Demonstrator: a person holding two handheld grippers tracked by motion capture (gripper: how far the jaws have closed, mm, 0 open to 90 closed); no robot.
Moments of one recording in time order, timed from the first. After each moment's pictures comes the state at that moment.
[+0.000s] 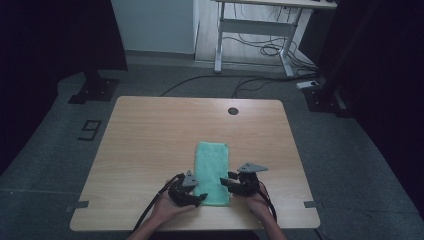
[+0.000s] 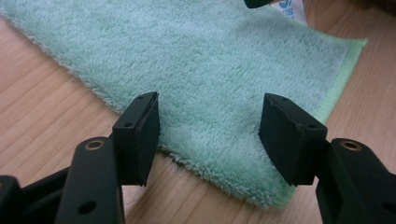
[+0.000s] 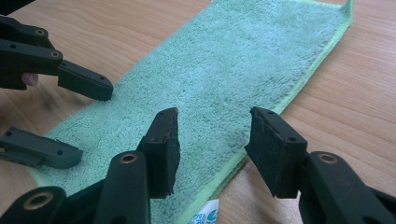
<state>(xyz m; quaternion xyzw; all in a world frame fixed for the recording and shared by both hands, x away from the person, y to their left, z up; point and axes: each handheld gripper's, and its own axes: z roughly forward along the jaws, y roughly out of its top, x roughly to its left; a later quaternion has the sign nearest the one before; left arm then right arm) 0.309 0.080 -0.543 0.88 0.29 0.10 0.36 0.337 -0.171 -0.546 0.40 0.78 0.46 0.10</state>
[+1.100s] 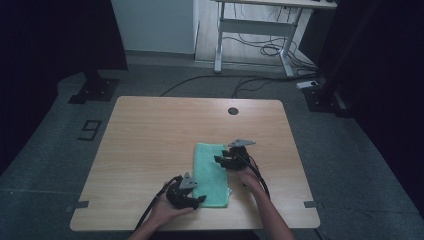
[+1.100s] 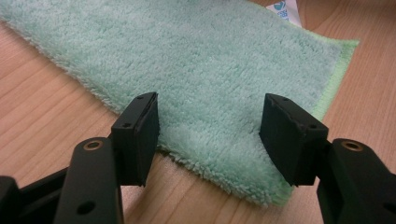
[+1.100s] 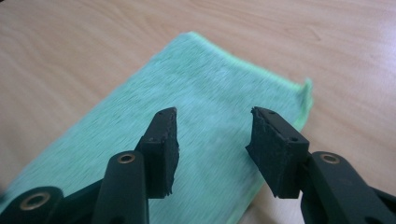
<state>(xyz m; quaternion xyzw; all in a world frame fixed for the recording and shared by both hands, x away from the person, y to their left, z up) 0.302 0.087 -0.544 0.87 0.30 0.09 0.37 0.429 -0.146 -0.538 0.40 0.80 0.44 0.12</state>
